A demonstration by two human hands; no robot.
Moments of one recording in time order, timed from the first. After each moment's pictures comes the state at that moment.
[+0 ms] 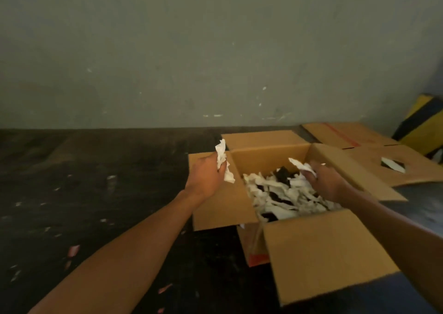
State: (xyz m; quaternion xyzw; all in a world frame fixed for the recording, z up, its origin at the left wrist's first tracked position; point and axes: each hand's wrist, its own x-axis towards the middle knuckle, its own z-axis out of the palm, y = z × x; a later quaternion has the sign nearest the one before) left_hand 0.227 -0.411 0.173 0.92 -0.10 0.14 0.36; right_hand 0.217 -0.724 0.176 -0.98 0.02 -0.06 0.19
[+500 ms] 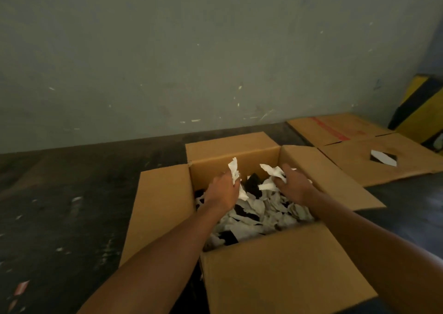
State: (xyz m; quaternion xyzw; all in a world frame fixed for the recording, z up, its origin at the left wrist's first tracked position) left_hand 0.288 -0.587 0.128 0.95 -0.07 0.05 0.29; right_hand 0.289 -0.803 0.130 -0.95 0.00 -0.03 0.30
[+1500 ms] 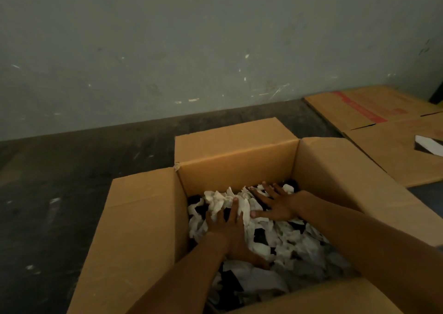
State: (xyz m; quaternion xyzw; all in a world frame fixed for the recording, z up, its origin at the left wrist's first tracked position) left_hand 0.341 -0.597 0.029 0.93 -0.17 -0.33 0.01; right_hand 0.407 -0.784 0.032 -0.92 -0.14 0.37 0.01
